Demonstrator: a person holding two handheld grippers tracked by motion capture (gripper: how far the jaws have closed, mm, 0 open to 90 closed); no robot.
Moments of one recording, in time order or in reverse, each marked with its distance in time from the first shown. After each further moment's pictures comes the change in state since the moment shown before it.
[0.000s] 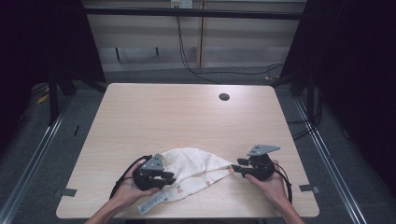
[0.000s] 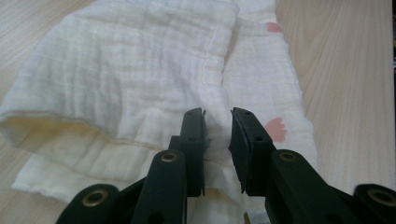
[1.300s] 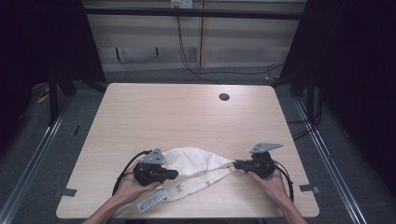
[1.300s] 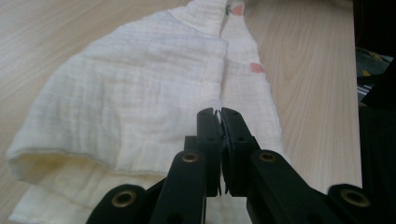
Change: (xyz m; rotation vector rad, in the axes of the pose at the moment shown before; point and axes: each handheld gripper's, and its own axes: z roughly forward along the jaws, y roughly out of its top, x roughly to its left) left arm 0.006 0.012 -0.007 -0.114 -0.064 -0.067; right arm -0.012 -0.002 0.003 -0.030 0.101 0.057
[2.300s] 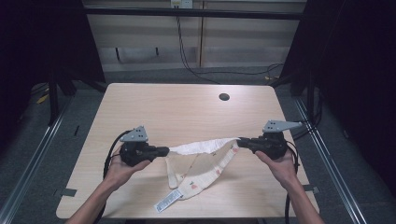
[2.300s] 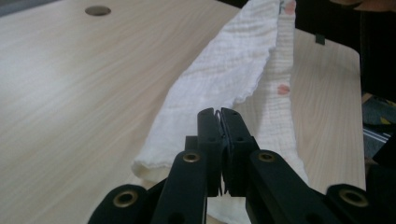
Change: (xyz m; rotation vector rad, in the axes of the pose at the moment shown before) left arm 0.029 0.039 -0.051 -0.149 0.083 -0.028; right arm 0.006 0.072 -0.058 -0.185 0.051 -0.101
